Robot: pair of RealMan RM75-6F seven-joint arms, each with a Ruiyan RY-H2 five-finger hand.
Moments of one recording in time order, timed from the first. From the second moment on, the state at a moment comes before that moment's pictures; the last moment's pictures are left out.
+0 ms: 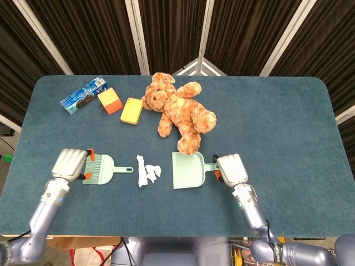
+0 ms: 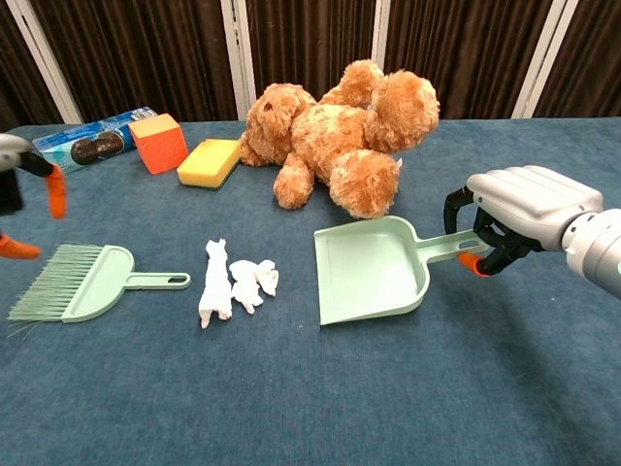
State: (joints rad) left arm -0.51 -1.32 -0.18 -1.75 0.97 1.05 0.64; right arm 0.58 -1.64 0.16 -1.51 -1.11 1.14 -0.62
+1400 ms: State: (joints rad) left arm -0.78 -1.67 -0.16 -1.58 0.53 1.15 0.91; right arm 0.57 -1.62 0.15 -1.49 -1.11 1.14 -0.59
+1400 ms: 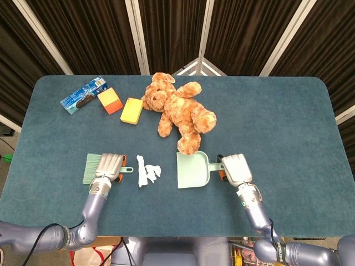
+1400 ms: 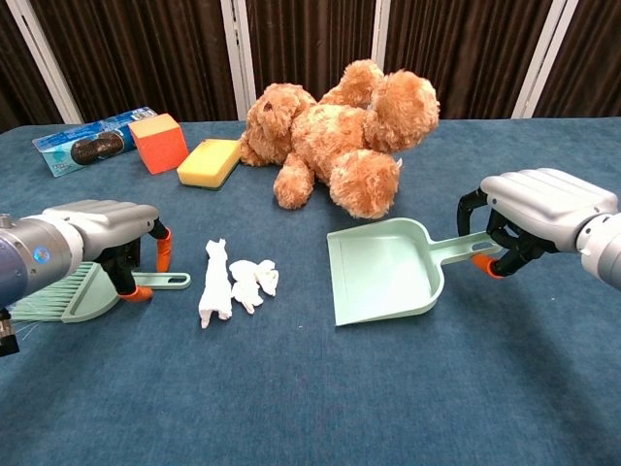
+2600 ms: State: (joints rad) left arm -0.74 -1.63 -0.27 -1.79 0.68 1.21 0.62; right arm 0.57 -1.59 0.15 -1.57 -1.10 1.17 -0.64
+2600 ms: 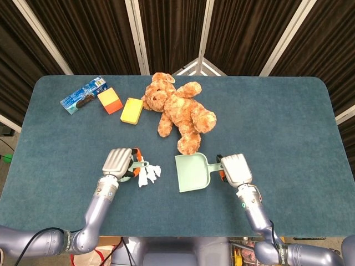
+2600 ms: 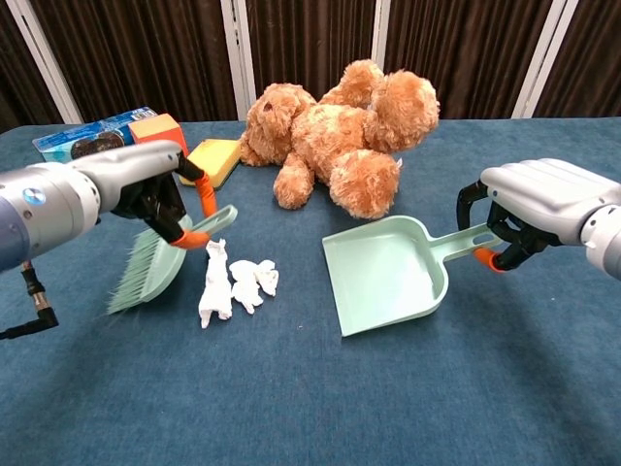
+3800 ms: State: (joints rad) left arm -0.80 -1.89 -0.36 -1.74 0.82 1.26 0.38; right arm 0.57 -1.62 0.13 -1.58 -1.07 1.20 -0.70
